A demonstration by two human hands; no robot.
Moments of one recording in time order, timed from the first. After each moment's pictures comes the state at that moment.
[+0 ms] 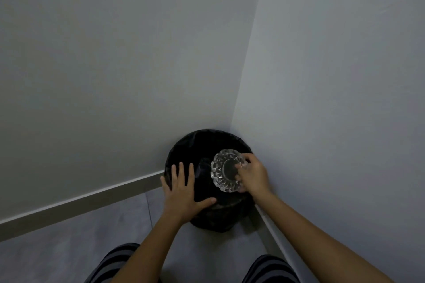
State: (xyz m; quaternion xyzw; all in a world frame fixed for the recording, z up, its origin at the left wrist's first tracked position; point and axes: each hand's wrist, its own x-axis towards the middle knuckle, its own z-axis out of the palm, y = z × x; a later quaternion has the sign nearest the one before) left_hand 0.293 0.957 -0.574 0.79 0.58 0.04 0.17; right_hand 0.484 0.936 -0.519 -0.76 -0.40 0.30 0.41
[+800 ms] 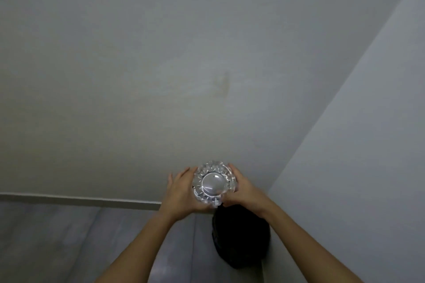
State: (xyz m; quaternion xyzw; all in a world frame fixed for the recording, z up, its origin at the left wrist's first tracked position) left_hand 0.158 0.895 -0.116 0.70 0.64 0.28 0.17; right_hand 0.368 0.925 -0.070 -0.47 -0.62 0.58 0.22
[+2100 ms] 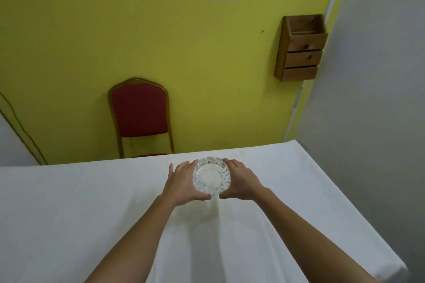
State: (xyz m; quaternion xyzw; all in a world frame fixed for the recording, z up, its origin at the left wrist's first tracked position) left_hand -0.072 0.135 0.042 0.10 0.97 0.20 -0.03; right_hand -0.085 0.342 0.056 0.16 -0.97 0.20 -0.01
